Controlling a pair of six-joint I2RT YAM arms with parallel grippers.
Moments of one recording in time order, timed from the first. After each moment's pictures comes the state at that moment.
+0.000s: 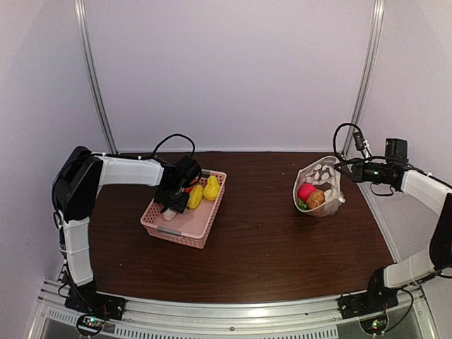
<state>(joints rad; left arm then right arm) -0.66 2.02 1.40 -0.68 -0.50 -0.33 -0.19 1.29 0.88 -0.17 -0.97 0.00</state>
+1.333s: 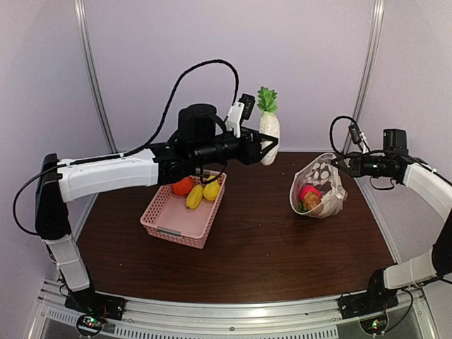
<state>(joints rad) -0.98 1.80 1.57 0.14 0.13 -0.25 -0.12 1.25 0.97 -0.32 -0.93 -0.03</state>
